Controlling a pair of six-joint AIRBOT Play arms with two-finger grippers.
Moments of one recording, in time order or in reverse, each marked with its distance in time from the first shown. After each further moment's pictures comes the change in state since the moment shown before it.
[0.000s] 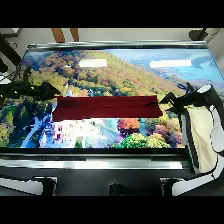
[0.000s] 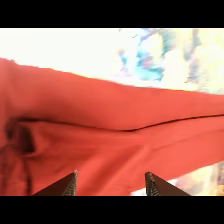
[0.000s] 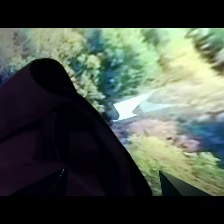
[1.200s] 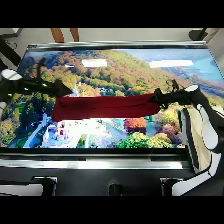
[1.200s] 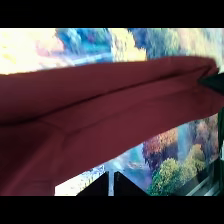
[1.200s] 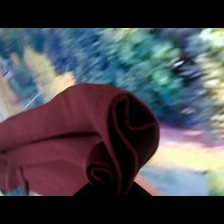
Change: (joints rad) left arm -0.217 0.084 -0.049 -0.066 0.011 0.035; right arm 0.124 -0.023 0.001 0.259 -0.031 -0.114
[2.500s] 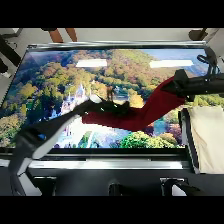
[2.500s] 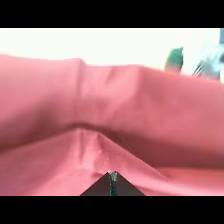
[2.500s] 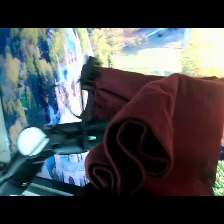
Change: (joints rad) left arm -0.612 -0.366 0.121 -0.303 0.429 -0.153; right arm 0.025 0.617 0.005 -0.117 0.267 0.262
